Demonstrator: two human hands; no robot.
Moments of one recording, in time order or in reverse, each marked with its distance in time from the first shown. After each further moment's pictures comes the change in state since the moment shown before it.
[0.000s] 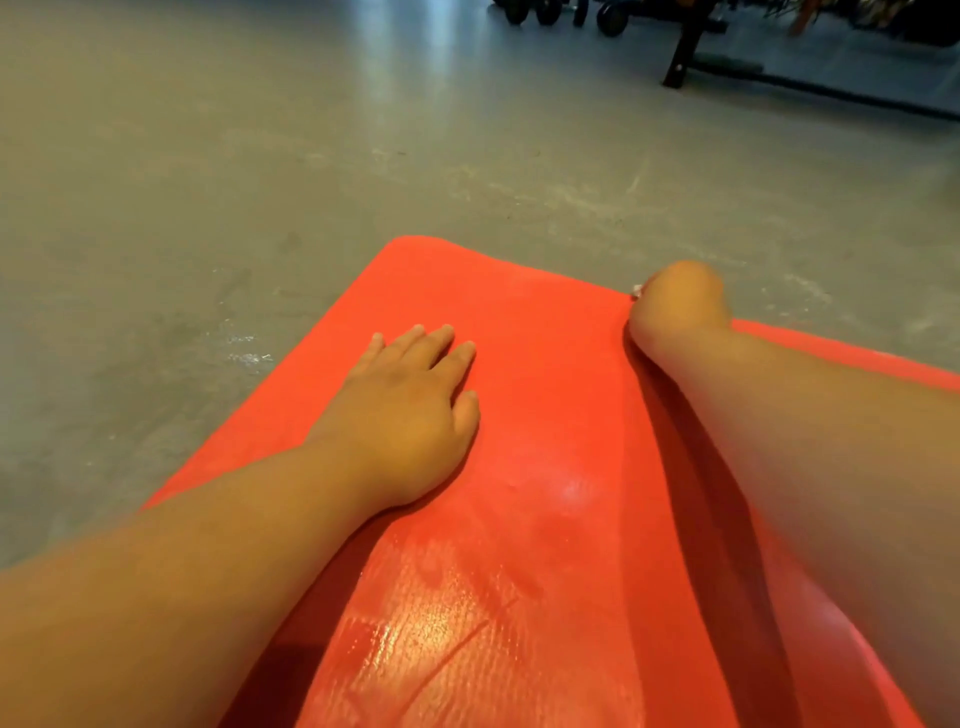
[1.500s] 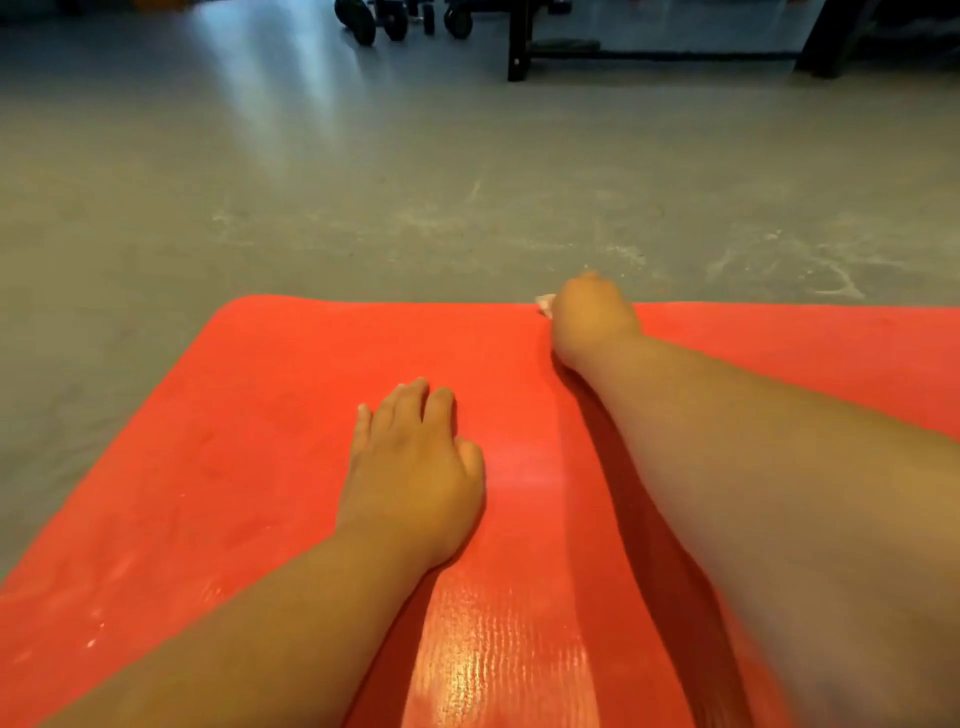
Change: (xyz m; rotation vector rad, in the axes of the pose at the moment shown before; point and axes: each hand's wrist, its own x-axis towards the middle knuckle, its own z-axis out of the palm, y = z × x) left_hand 0.008 0.131 0.020 -0.057 0.112 0.015; right_hand -0.021 0.084 -0.043 -0.028 -0.136 -0.059
